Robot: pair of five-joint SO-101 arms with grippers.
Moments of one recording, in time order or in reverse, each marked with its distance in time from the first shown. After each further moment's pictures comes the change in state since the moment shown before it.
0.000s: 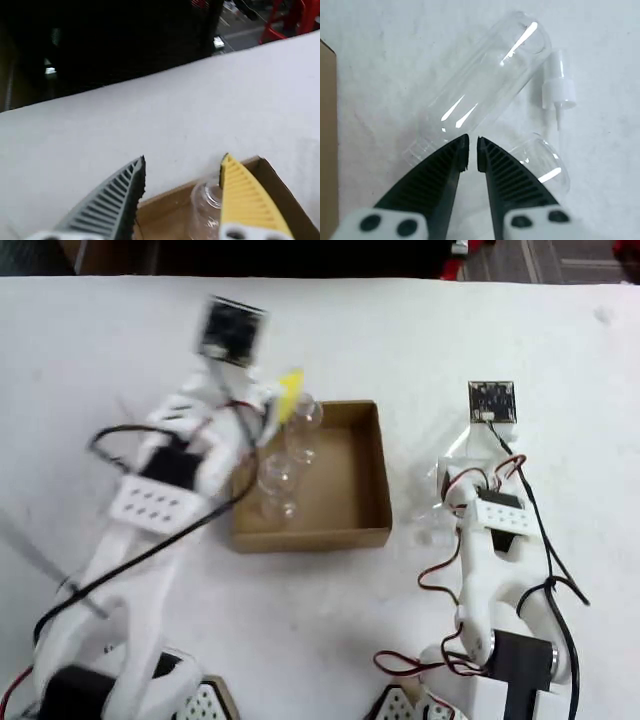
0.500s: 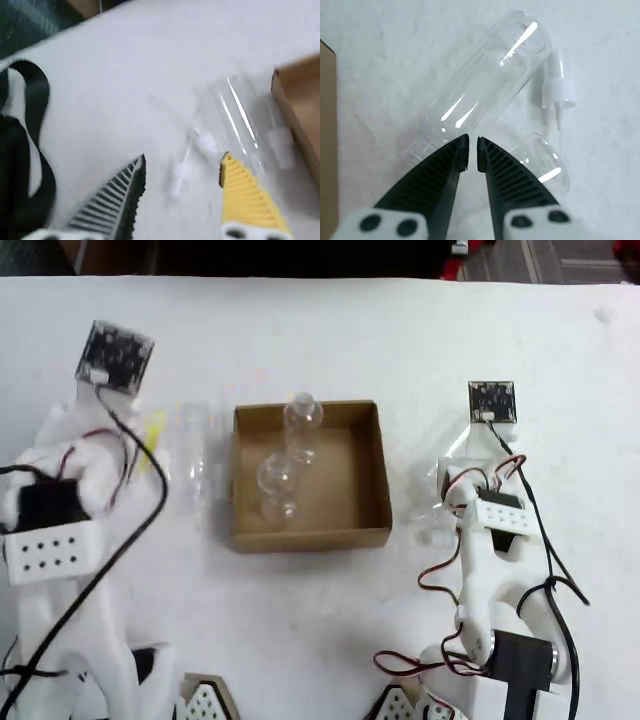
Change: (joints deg) left arm -26.7 -12.9 1.2 28.8 -26.0; right arm 0.0 0.0 0.0 0.0 0.0
